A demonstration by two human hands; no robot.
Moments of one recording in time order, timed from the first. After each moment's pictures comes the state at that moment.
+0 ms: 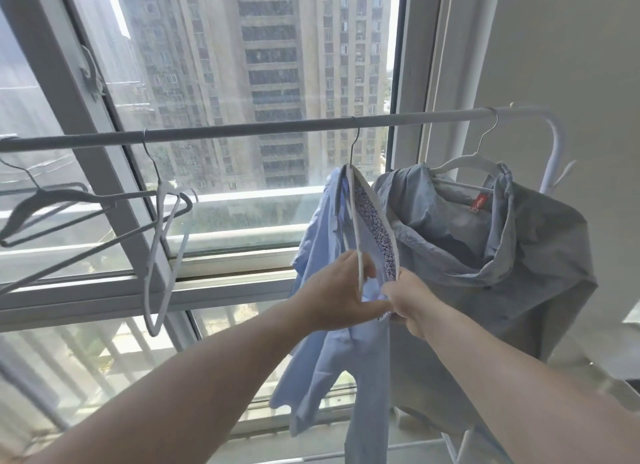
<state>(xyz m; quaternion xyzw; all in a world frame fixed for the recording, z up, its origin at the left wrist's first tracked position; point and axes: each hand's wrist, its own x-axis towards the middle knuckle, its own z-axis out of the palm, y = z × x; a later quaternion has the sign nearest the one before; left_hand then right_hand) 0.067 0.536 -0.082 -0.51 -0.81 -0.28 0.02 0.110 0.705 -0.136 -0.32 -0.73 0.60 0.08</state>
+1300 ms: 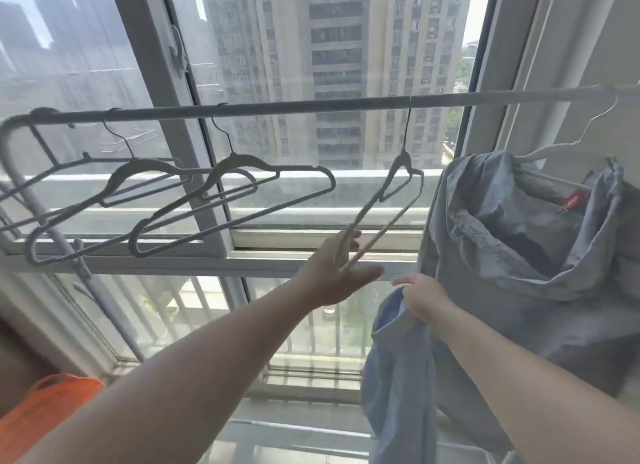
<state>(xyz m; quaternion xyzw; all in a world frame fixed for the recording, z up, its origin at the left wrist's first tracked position) 0.034 0.470 -0.092 -0.31 -0.87 -0.37 -0.01 0.082 0.669 -0.158 -0.25 -0.86 0.44 0.01</state>
